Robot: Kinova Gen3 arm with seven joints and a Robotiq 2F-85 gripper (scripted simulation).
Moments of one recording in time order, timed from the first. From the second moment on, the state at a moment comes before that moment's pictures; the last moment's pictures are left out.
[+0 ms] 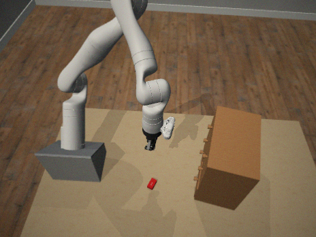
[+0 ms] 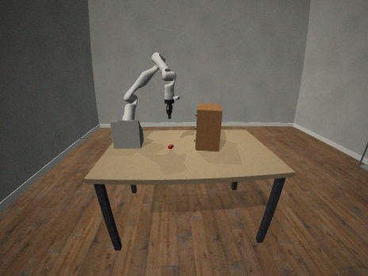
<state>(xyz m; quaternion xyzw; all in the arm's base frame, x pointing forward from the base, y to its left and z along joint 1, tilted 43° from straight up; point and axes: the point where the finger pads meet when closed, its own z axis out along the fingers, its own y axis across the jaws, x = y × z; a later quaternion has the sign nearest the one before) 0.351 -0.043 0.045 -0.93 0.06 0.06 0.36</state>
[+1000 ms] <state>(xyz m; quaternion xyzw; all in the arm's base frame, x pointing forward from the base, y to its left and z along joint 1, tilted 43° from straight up) 0.417 0.057 0.132 -0.93 0.06 0.06 0.37</state>
